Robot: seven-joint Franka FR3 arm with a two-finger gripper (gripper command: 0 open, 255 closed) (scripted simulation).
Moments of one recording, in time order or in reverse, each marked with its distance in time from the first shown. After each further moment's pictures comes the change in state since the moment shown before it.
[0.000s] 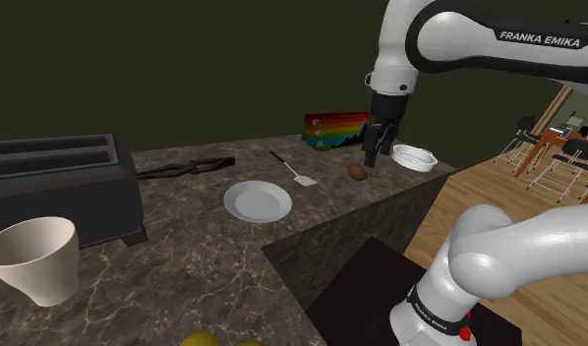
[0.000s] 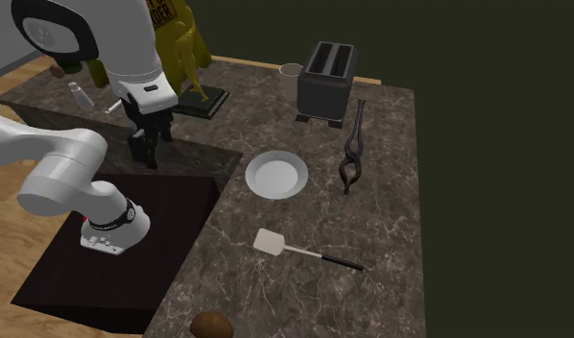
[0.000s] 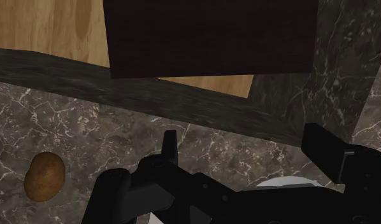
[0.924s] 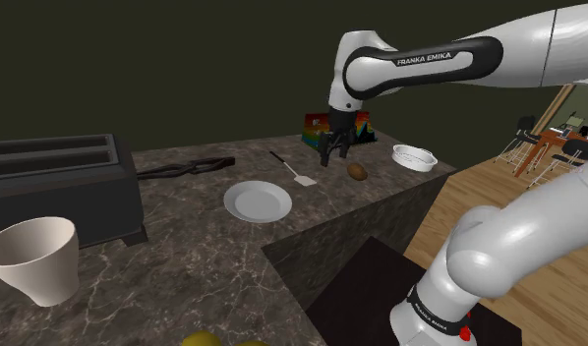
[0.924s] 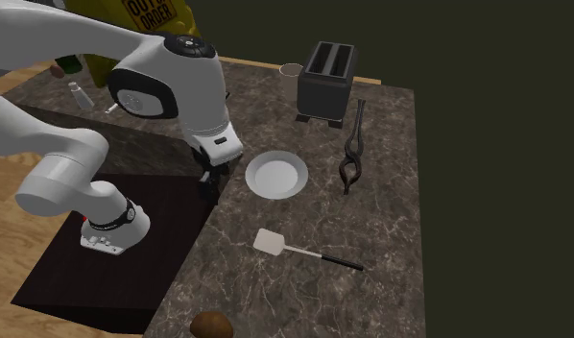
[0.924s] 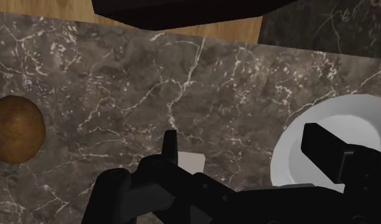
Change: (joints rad) arm -0.049 0.361 -0.059 0.048 -0.015 0.389 0.023
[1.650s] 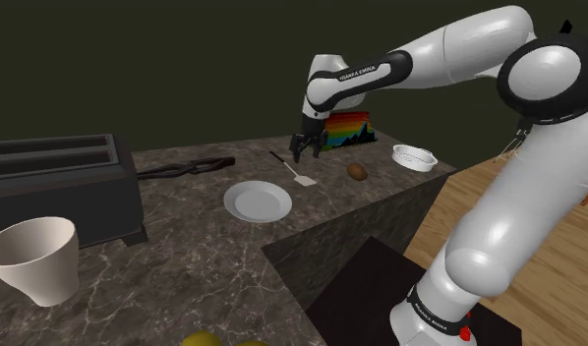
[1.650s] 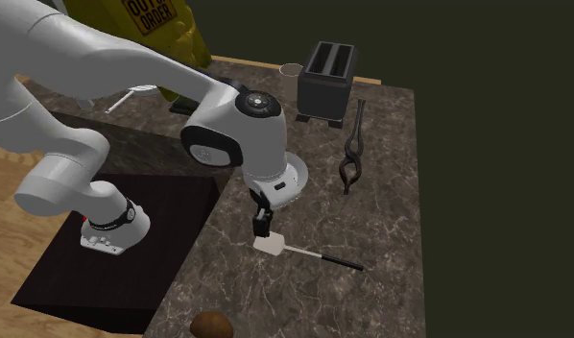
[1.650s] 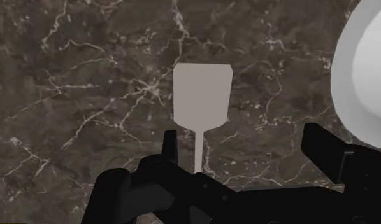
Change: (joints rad) arm -0.030 0.390 -0.049 0.211 0.034 0.250 0.002
